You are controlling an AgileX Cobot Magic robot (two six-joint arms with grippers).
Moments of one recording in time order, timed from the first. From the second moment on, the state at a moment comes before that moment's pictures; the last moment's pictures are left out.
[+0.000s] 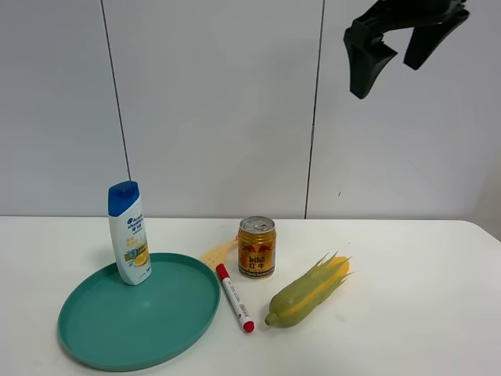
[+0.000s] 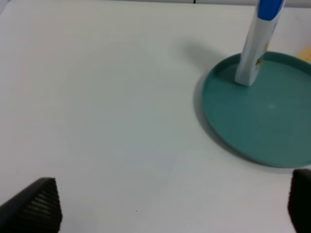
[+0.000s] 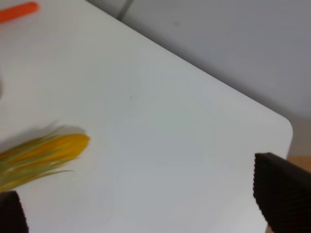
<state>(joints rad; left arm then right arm) 0.06 -0.01 -0.51 -0.02 1.06 -0.01 0.42 1.69 -1.83 -0.22 1.21 -0.12</state>
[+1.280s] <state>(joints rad) 0.06 -0.01 -0.51 -0.02 1.06 -0.01 -0.19 0.80 -0.95 -0.05 1.11 -0.10</state>
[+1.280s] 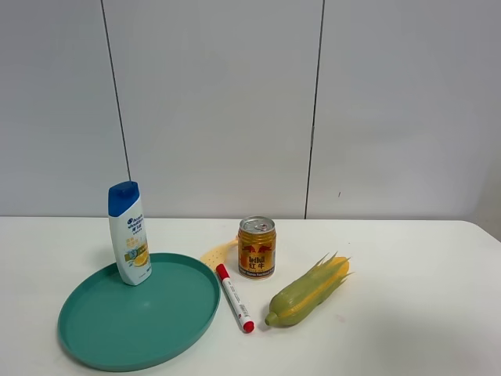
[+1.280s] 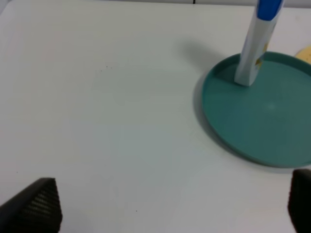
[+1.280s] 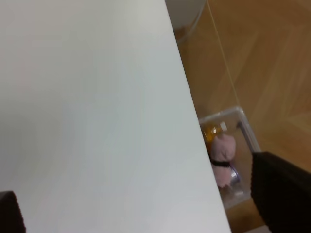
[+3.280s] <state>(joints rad) 0.06 -0.01 -0.51 -0.02 1.06 -0.01 -0.19 0.09 -0.50 0.00 1.07 -0.14</state>
